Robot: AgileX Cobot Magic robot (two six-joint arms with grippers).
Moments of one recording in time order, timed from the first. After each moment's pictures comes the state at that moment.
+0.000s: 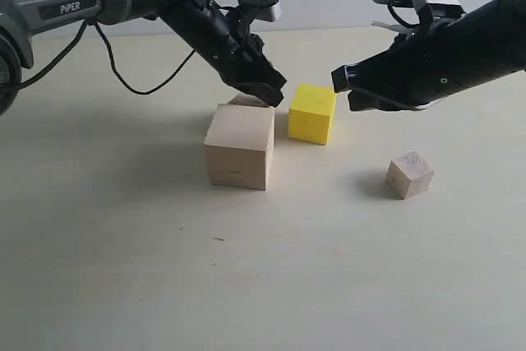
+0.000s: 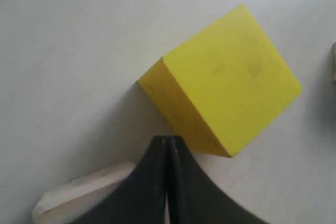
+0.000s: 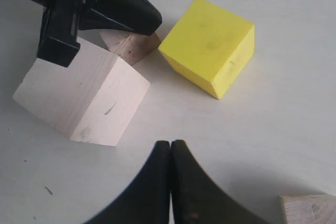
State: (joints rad) left arm -0.46 2.47 -2.07 -0.65 1.00 0.75; right arm 0.31 1.57 -0.90 0.73 0.46 -0.53
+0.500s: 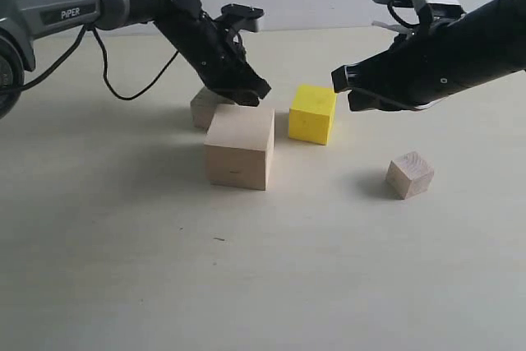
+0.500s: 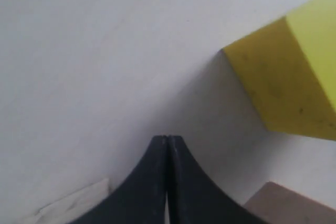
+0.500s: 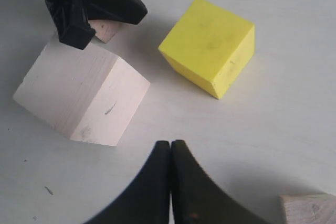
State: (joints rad) left arm -0.44 2.49 -2.08 -0.48 0.96 0.59; right arm 0.31 1.57 -0.90 0.73 0.46 -0.53
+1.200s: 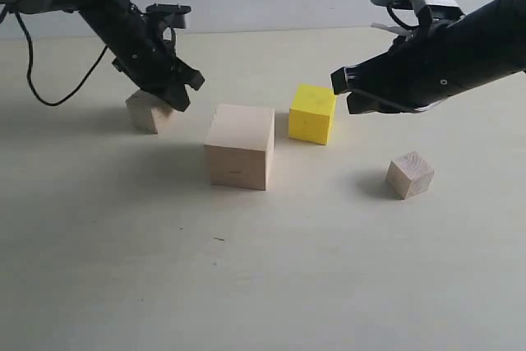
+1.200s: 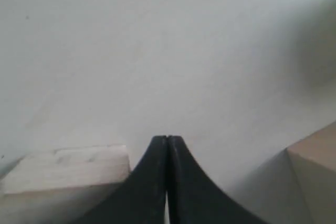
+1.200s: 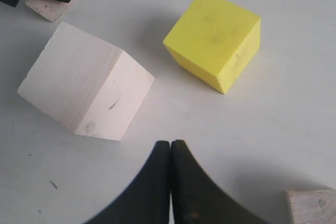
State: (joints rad) left arm -0.28 2.36 -1.86 -0.38 0.97 0.50; right arm 0.31 1.57 -0.90 0.73 0.47 -0.53
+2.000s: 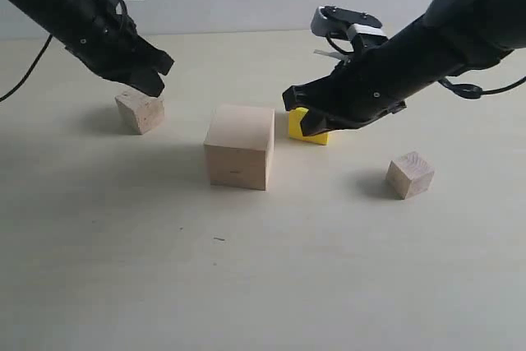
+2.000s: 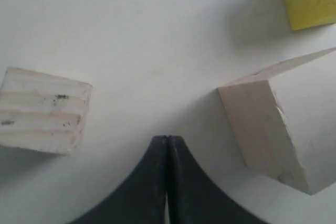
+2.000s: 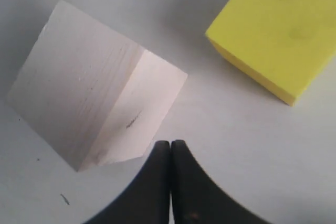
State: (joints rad) left arm -0.26 1.97 -1.44 -0.47 0.82 0.56; right arm 0.37 1.86 -1.08 0.84 0.55 -0.60
